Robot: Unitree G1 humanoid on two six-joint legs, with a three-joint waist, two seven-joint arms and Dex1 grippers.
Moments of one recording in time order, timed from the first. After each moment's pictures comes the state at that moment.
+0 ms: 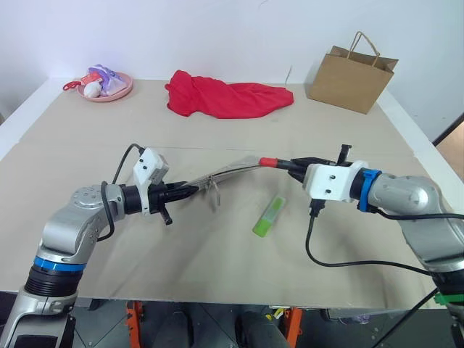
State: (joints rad) left arm -0.44 0.63 0.00 -0.18 -0.51 0.66 -0.89; right arm -0.44 -1.02 0.14 -0.29 -0.12 -0.01 0.79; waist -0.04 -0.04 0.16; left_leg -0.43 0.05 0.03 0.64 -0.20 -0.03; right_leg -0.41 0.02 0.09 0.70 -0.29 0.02
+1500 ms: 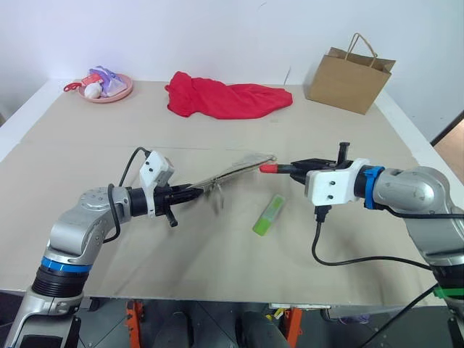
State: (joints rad) left arm -0.44 0.60 -0.02 -0.18 -0.51 0.68 -0.88; right arm -0.47 -0.95 0.10 -0.28 -0.19 -0.04 0.89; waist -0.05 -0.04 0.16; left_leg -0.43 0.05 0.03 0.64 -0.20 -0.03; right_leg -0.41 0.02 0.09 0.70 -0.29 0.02
